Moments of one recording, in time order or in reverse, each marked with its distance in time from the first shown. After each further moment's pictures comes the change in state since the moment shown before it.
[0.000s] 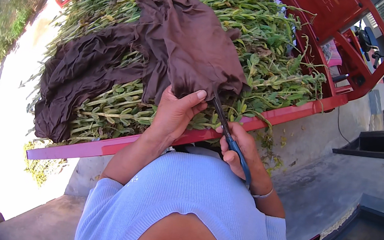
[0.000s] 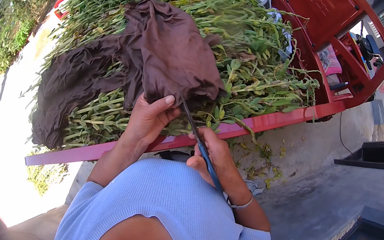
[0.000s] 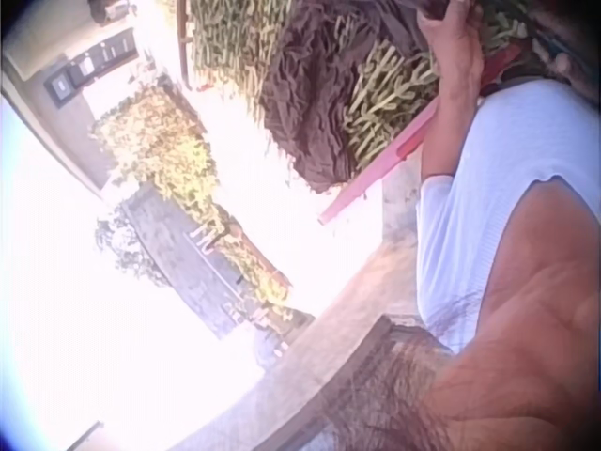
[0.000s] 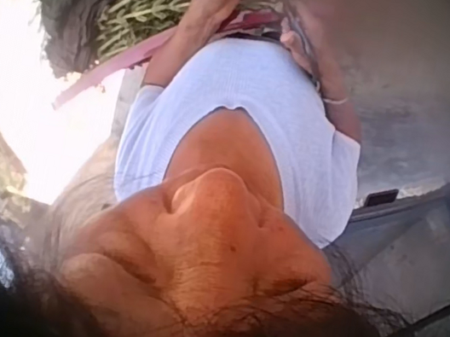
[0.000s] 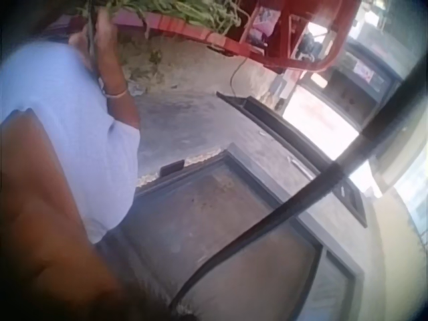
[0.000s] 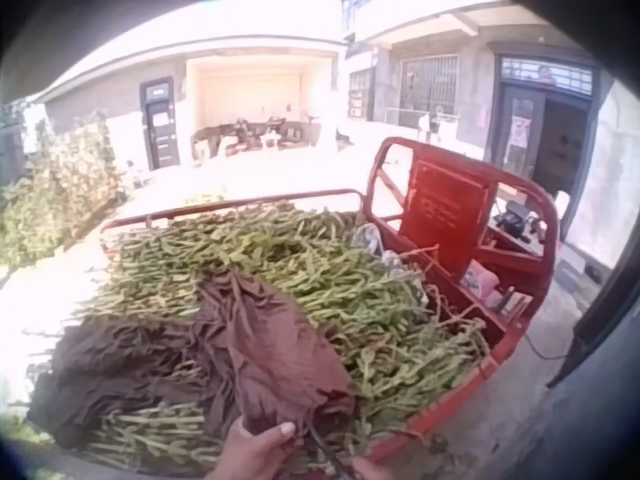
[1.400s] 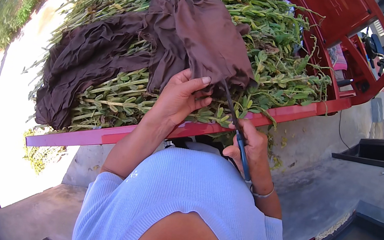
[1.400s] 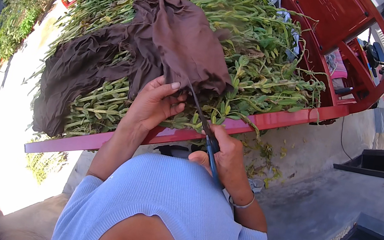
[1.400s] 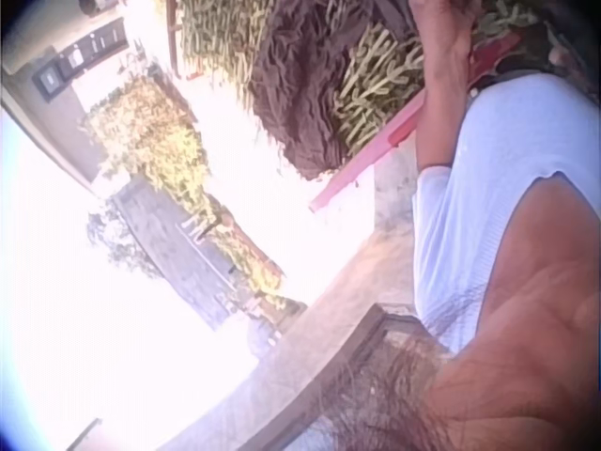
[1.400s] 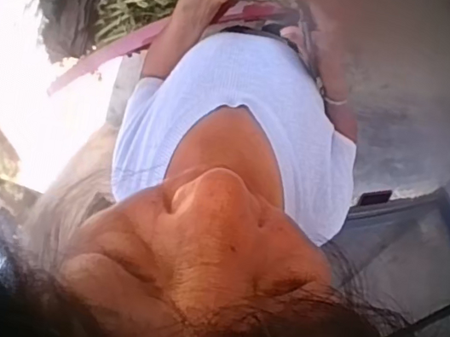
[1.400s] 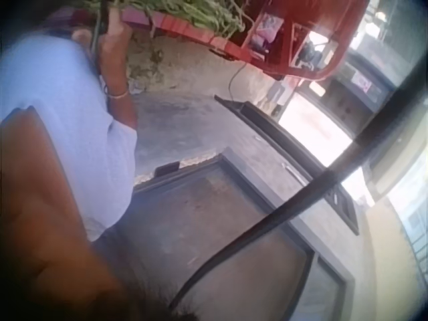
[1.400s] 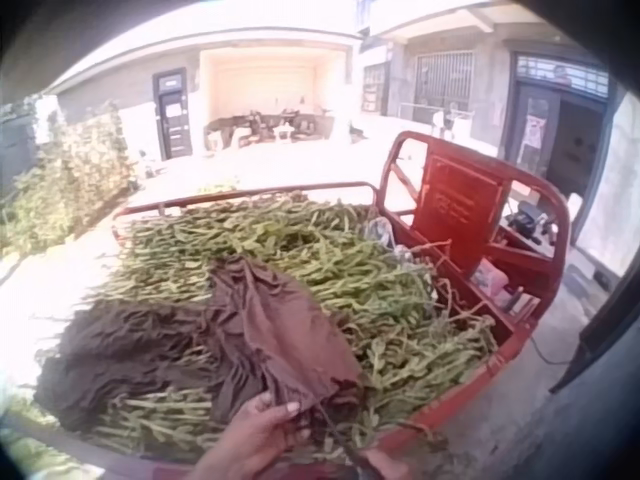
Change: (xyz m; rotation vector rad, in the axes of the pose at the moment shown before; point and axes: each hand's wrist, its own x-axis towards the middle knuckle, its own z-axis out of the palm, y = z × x) left_hand 0.012 0.007 -0.015 0.008 -0.044 -0.186; right_hand -0.005 -0.004 -0.003 -0.447 0.187 -0.248
